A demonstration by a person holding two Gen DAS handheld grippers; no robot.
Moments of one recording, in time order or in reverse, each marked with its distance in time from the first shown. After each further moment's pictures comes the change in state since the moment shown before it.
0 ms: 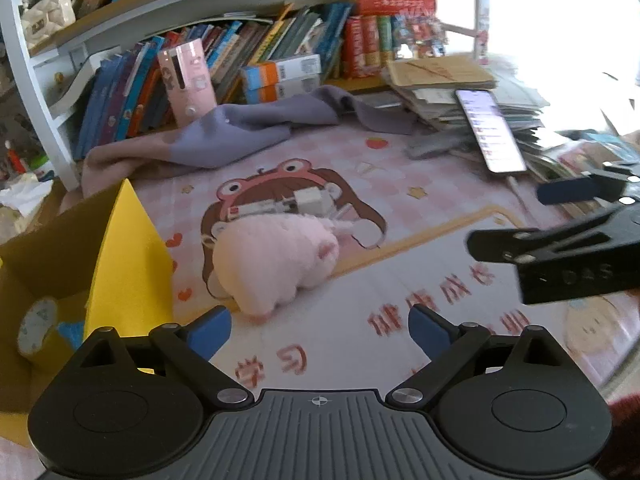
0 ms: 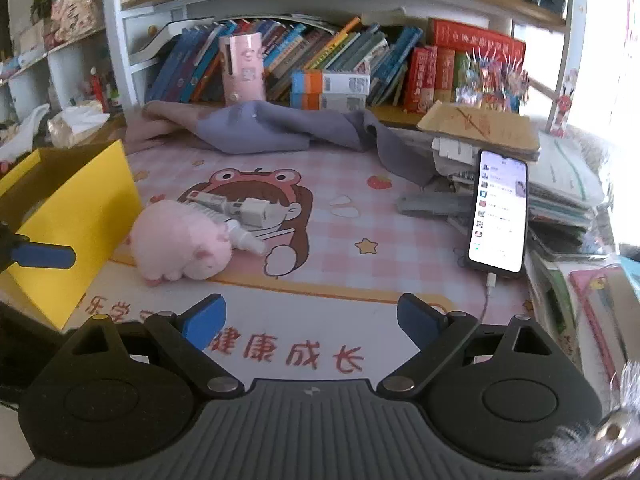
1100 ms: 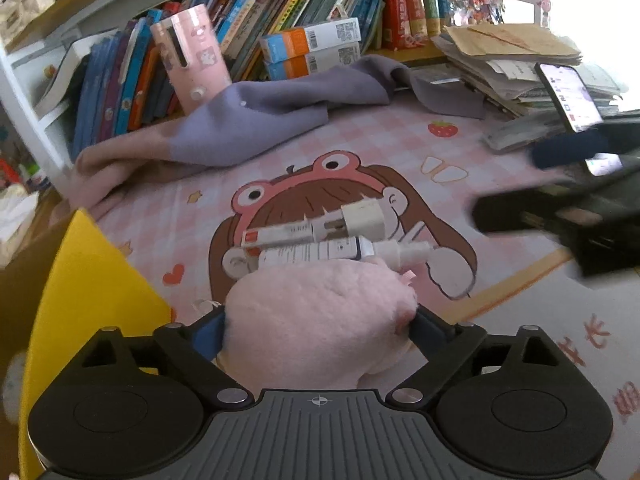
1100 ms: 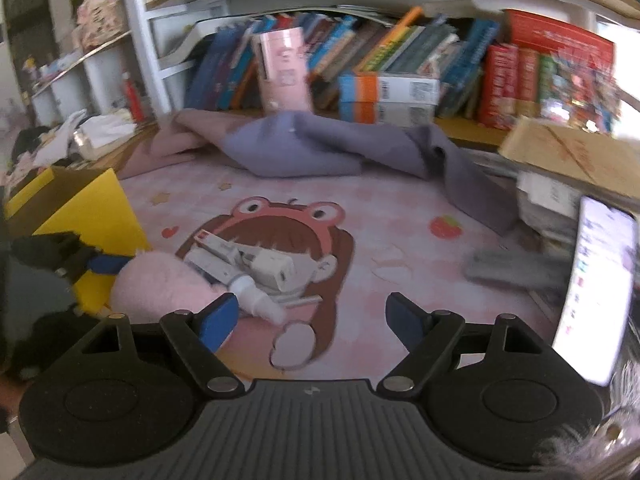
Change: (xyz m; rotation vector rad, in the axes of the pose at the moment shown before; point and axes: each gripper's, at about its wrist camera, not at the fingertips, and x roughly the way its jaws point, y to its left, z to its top) left arm 0.089 0.018 0.032 -0.005 0.074 0.090; right arm 0.106 -0.018 0.061 -0.093 -0.006 0.230
